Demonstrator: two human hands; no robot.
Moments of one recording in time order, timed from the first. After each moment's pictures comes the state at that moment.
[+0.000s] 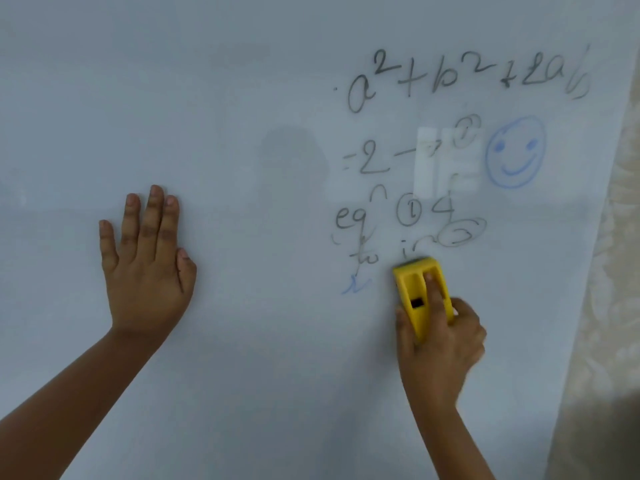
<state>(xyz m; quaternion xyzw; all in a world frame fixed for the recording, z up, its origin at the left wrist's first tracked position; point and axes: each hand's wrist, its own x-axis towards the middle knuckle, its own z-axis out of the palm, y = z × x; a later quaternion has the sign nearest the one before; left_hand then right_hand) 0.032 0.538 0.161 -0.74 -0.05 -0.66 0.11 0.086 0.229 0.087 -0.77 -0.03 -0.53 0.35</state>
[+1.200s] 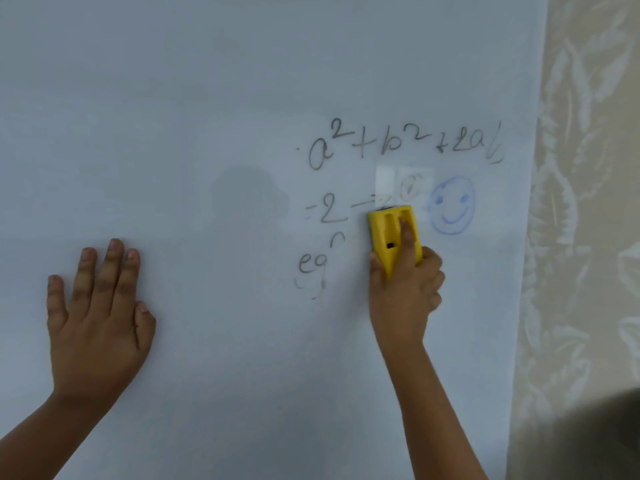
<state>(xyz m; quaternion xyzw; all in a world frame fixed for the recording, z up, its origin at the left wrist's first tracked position) 0.036 0.542 0.154 -0.76 -0.01 -0.64 0.06 0.101 0.227 0.198 -0.76 0.01 -0.54 0.38</state>
